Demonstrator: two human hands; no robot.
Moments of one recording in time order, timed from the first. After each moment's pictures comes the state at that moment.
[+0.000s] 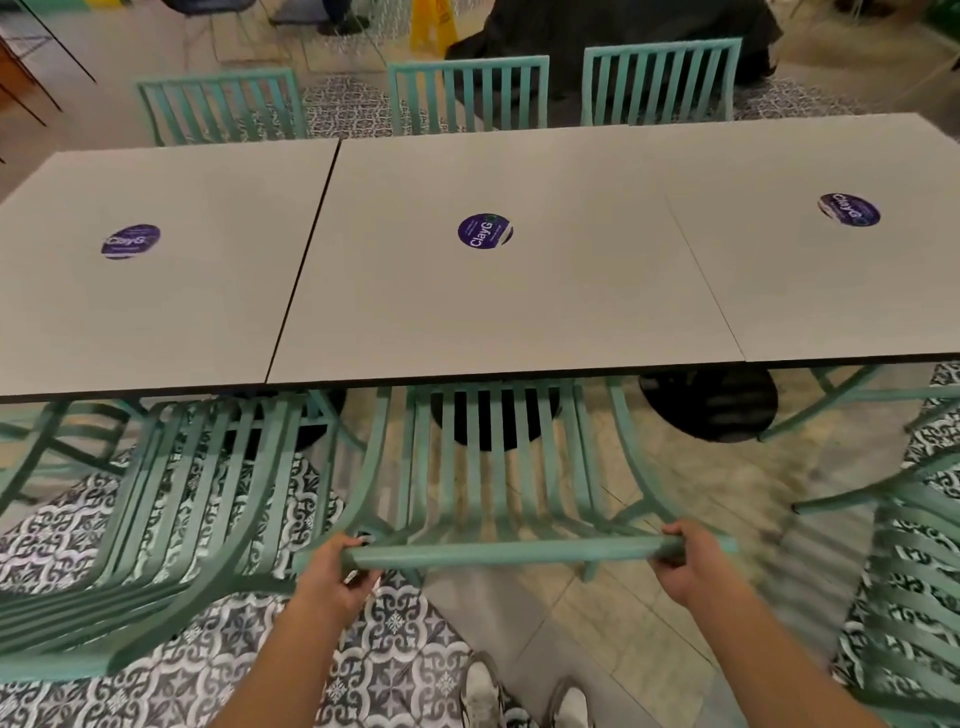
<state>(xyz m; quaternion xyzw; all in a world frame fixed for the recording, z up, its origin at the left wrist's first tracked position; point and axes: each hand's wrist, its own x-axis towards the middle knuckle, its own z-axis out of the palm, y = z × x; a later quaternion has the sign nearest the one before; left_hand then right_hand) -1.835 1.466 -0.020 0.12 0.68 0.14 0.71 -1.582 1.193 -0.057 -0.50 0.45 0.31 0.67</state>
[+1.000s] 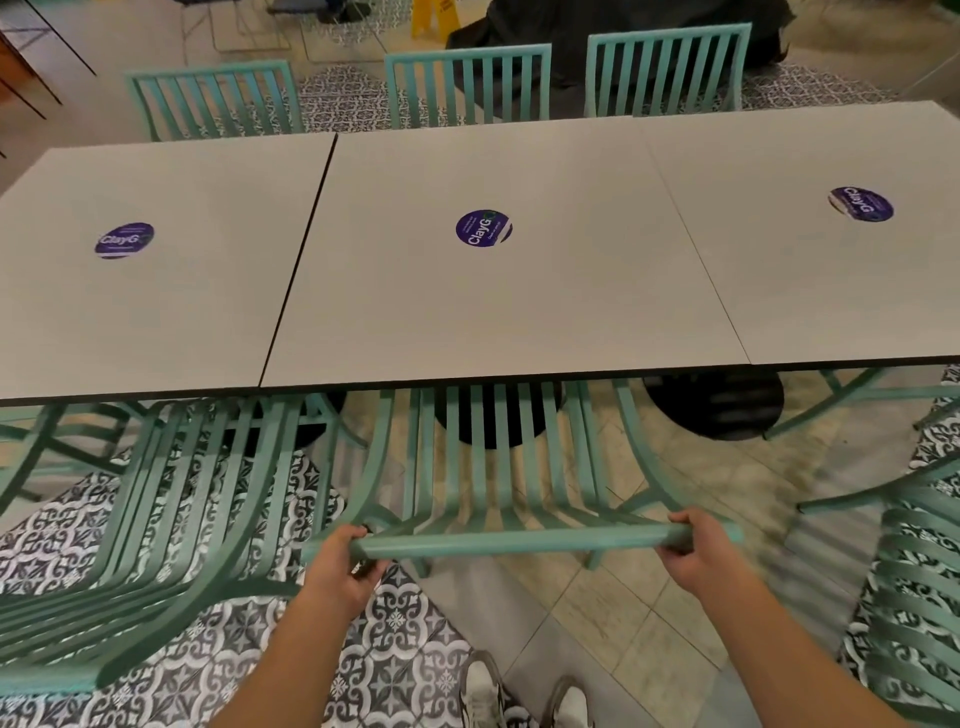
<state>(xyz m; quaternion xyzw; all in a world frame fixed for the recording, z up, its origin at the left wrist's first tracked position) -1.810 1.471 -0.030 0.11 0.67 0.16 0.72 -1.552 1.196 -0.051 -0.50 0.45 0.31 0.67</state>
